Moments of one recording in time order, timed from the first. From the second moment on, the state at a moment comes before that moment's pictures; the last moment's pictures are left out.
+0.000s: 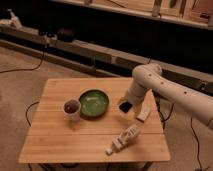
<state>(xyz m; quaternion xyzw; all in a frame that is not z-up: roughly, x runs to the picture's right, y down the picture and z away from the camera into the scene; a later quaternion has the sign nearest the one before) 0.136 0.122 0.775 -0.30 -0.24 -0.31 0.87</state>
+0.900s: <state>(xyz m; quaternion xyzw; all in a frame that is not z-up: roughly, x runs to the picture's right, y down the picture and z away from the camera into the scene) 0.136 0.151 0.742 -0.32 -0.25 -0.33 0.85</state>
